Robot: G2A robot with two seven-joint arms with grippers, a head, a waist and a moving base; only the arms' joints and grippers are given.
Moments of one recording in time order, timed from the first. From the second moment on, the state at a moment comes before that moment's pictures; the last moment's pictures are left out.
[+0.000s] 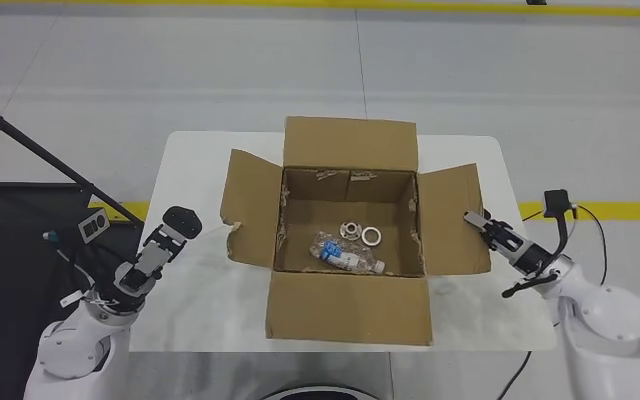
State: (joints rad) left arm 1.64 -1.28 -1.87 -1.92 -0.38 -0.80 -0.81; right arm -1.39 -1.05 1.75 -1.78 0.04 -0.09 0.83
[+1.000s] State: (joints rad) left arm 1.65 -1.24 -1.86 -1.88 -0.45 -0.84 -0.87; right arm -1.45 -1.04 1.79 -2.01 -0.01 -0.06 0.74
